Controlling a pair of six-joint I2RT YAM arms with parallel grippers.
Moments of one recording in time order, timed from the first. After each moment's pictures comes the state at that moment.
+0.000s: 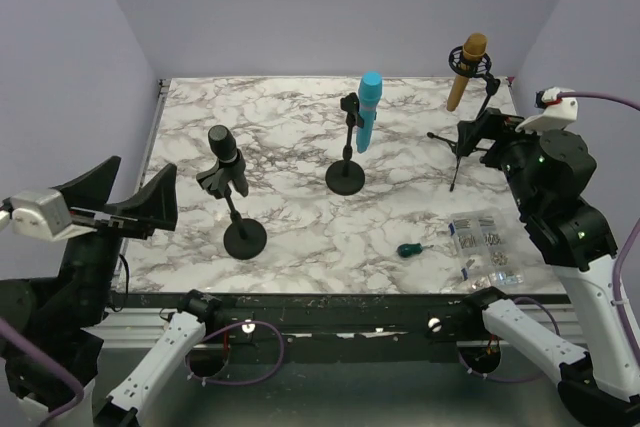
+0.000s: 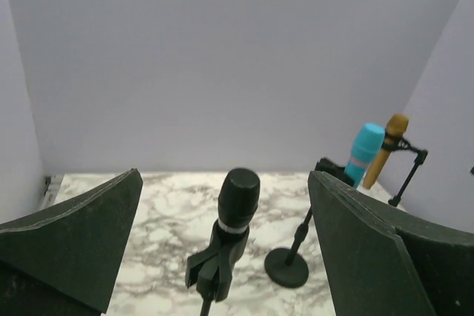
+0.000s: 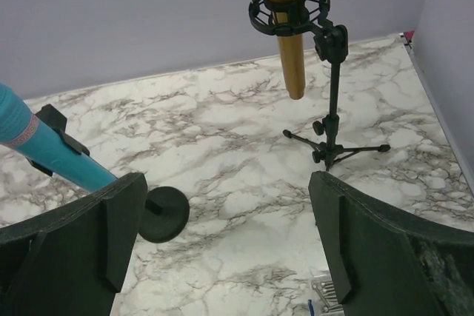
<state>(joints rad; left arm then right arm) -0.38 0.44 1.43 -0.59 -0.15 -0.16 0.36 0.82 1.26 -0.57 0.35 0.24</state>
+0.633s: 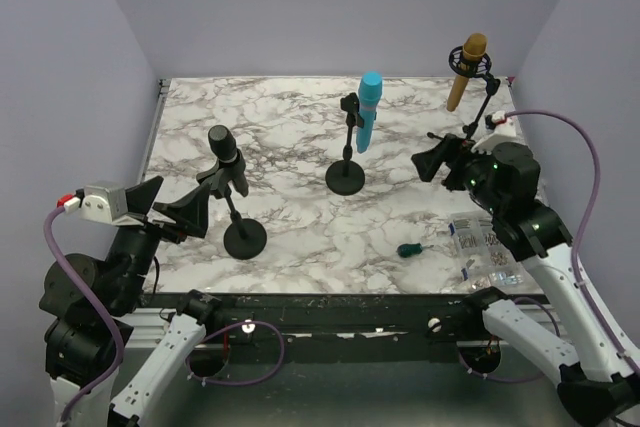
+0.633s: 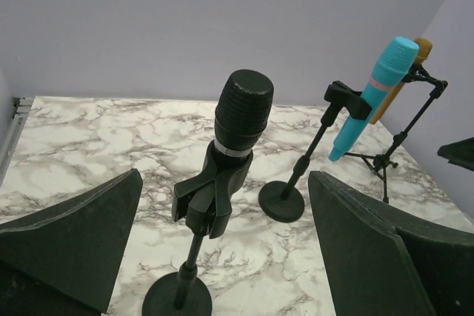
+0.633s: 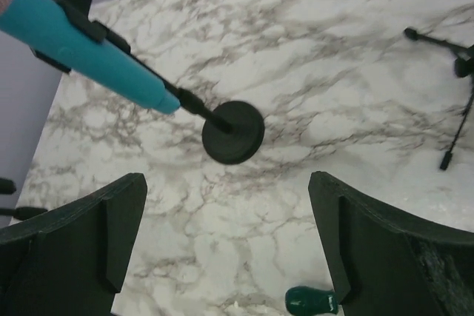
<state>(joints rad) -0.38 0.36 1.17 -0.65 -0.12 -0.24 0.36 0.79 0.97 -0.45 0.08 0.45</state>
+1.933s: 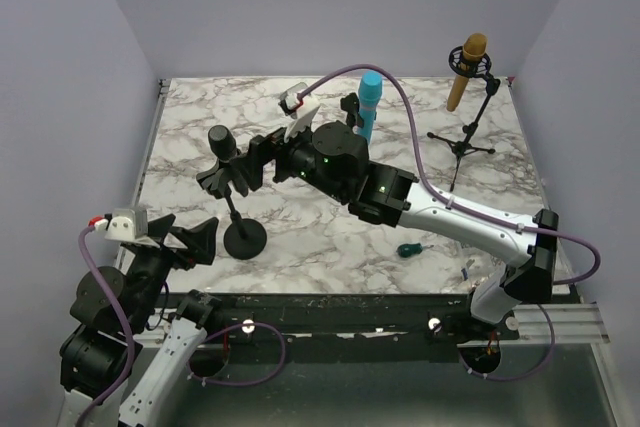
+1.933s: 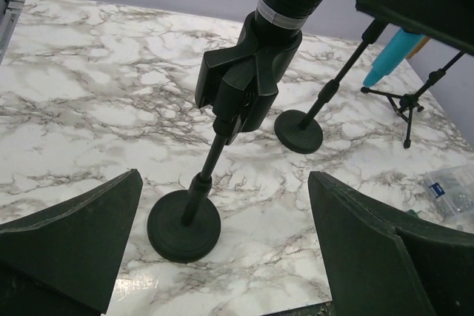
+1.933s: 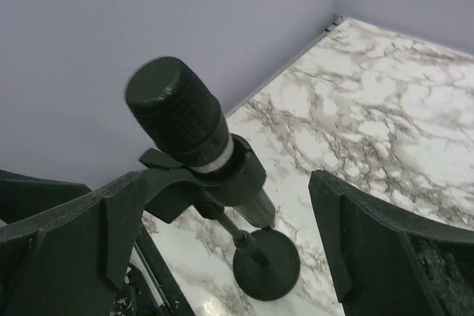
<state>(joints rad) -0.38 0.16 0.97 -0.85 -0.14 -0.32 1.16 1.61 1.61 -0.06 0.26 0.30</state>
